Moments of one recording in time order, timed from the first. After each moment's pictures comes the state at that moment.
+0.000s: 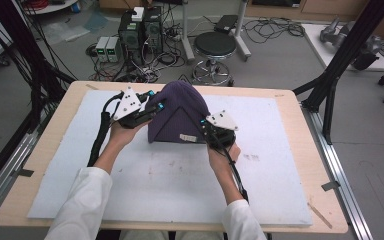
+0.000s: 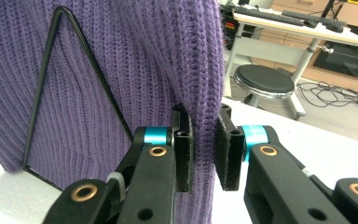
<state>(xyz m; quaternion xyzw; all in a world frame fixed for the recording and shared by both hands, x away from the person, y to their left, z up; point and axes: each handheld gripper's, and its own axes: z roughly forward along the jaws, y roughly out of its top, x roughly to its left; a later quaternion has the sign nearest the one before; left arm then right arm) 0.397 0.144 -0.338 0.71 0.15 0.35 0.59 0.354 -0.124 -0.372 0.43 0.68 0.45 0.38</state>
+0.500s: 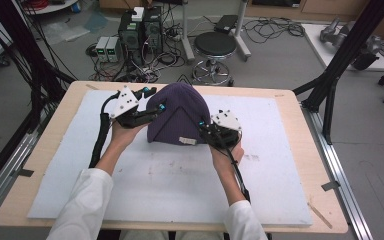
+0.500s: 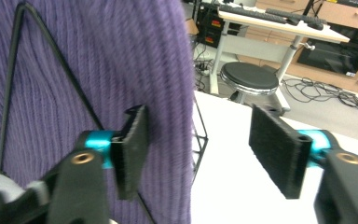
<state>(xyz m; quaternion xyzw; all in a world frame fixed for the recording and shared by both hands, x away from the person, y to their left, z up) 0.397 0.148 -0.339 0.68 0.20 0.33 0.62 0.353 -0.133 -0.370 0.44 0.67 0.44 0.40</state>
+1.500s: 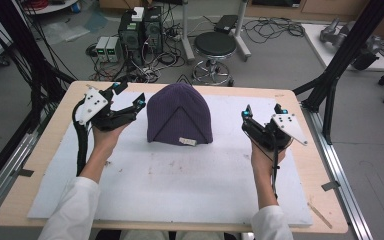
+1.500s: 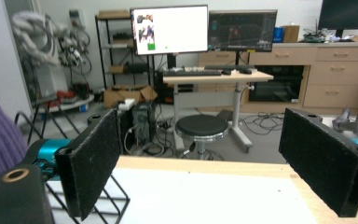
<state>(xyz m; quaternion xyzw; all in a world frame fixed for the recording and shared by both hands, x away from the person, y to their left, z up) 0.363 0.192 -0.321 0.59 0.26 0.38 0.66 0.323 -0.239 -0.334 0.49 0.51 0.53 0.46</state>
